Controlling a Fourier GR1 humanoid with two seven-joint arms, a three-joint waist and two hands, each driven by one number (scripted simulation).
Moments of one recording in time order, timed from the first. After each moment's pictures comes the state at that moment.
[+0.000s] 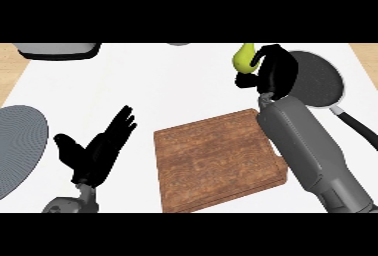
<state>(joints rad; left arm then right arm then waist) -0.06 0.14 -0.16 -1.54 0.26 -0.01 0.20 -0.83 -0.21 0.31 -0.94 0.88 -0.62 0.85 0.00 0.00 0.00</state>
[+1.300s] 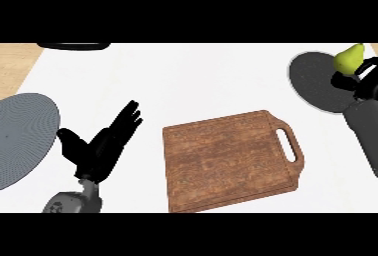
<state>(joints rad) -0.10 0.12 -0.17 -1.58 0.25 -0.03 0.24 -0.85 -0.49 -0.13 -0.35 0.69 -1.02 0.20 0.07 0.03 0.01</state>
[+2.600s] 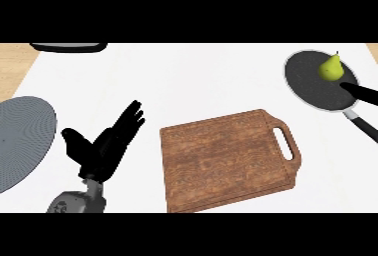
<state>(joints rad) -0.10 0.10 -0.17 -1.57 0.23 -0.02 0.24 -0.76 -0.54 -0.59 -0.32 0.18 -0.52 -0.32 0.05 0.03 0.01</state>
